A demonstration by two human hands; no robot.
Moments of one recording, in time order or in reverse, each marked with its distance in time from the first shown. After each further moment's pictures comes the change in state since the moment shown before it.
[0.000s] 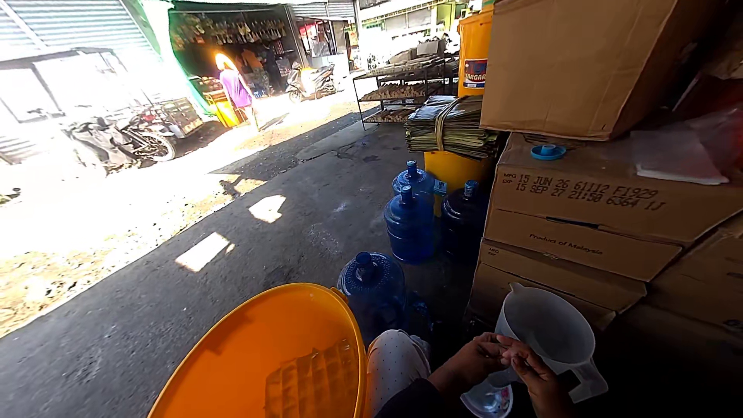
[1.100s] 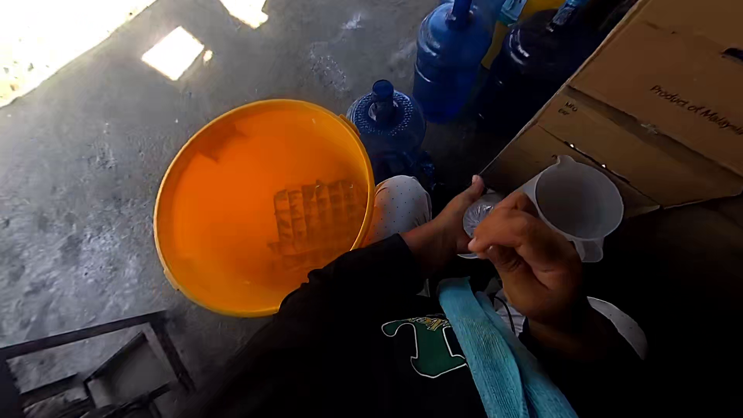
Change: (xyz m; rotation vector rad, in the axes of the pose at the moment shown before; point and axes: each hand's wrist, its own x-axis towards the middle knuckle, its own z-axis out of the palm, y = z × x) left_hand -0.070 0.091 0.007 -1.243 0.326 -0.352; right_hand -0.021 -0.158 0.081 -0.125 -0.620 -0.635
